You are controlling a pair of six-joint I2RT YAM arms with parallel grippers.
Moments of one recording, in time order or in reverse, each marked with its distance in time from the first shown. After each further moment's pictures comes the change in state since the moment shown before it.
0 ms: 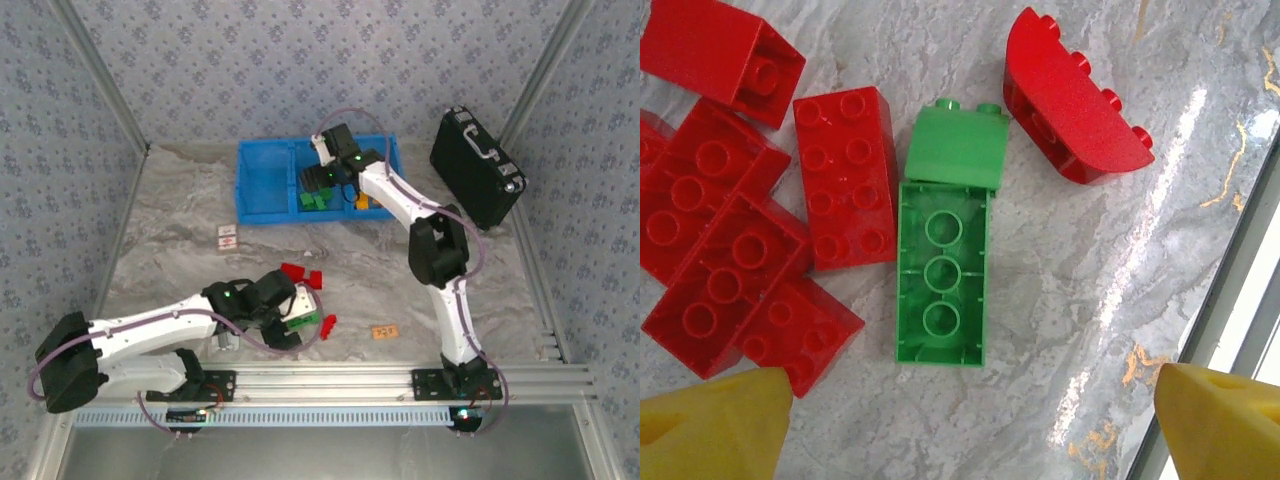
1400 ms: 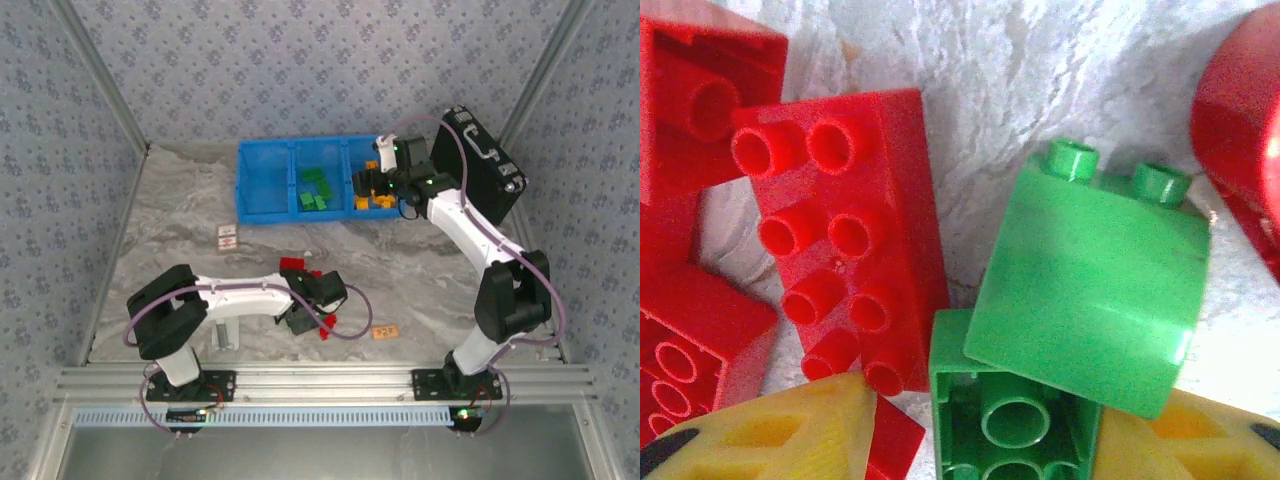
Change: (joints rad) left arm -0.071 0.548 0.308 -0.131 -0.252 -0.056; right arm -0.180 -0.569 -0.616 0.214 -0.058 -0.008
